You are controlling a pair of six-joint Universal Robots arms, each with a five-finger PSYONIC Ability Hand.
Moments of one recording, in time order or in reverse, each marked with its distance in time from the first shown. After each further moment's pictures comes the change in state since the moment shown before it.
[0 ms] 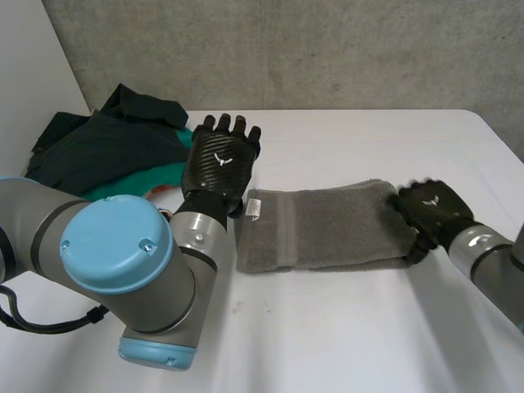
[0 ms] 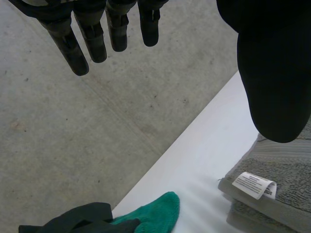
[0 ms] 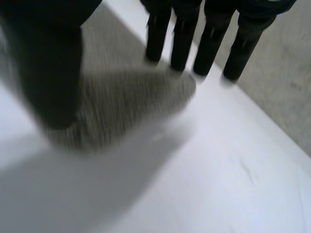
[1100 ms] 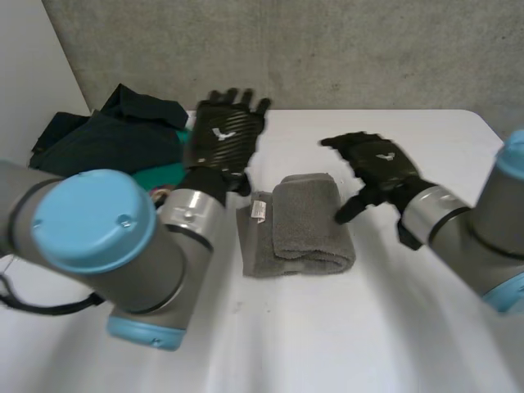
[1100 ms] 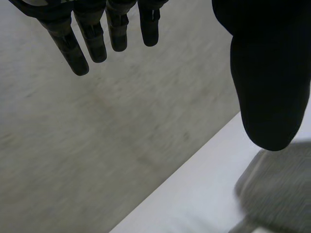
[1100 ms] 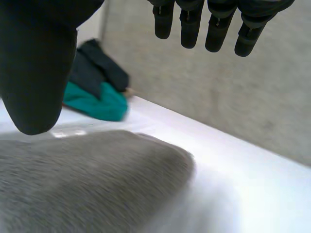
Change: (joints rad) left arm 0.020 0.023 0.062 -0.014 0.117 -0.163; right arm 0.203 -0.016 -0.210 0.003 -0.047 0.592; left_hand 0.000 0.000 0.000 0.000 0.000; right_hand -0.350 -0.361 -0.360 -0.359 -0.340
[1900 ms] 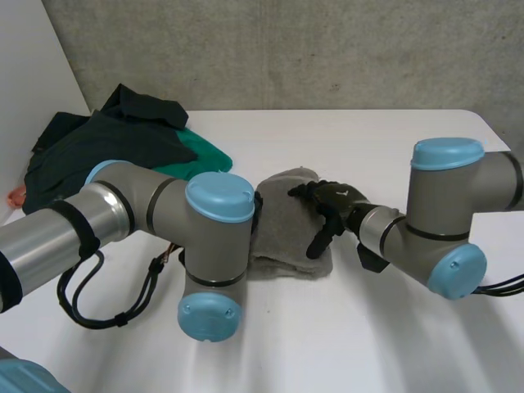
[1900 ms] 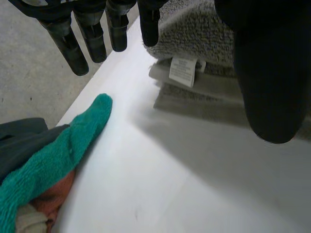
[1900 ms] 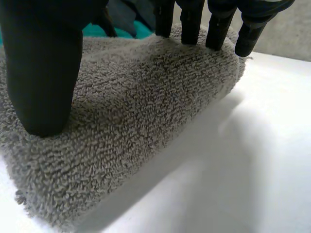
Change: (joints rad) left arm -0.049 -0.464 0.484 -0.539 -0.269 0.182; right arm 0.126 0.352 -0.352 0.288 0.038 -0.005; left_hand 0.000 0.000 0.000 0.000 0.000; right_hand 0.000 0.000 -0.002 0.000 0.000
